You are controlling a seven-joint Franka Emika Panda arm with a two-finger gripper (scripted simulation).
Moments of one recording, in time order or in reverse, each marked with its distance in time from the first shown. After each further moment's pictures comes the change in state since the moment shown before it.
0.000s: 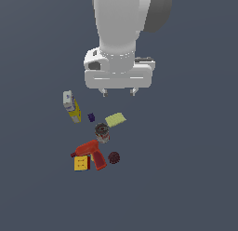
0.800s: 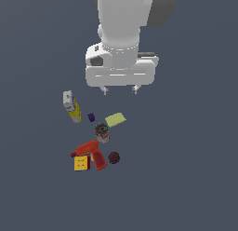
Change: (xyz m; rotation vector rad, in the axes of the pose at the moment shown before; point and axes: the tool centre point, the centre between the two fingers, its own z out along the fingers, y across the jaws) arm 0.003 -0.006 -0.012 -0.009 0.018 -0.052
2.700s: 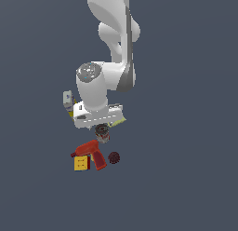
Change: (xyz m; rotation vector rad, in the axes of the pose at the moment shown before) arm 0.012 0.091 0.197 -0.010 0.015 -0.183
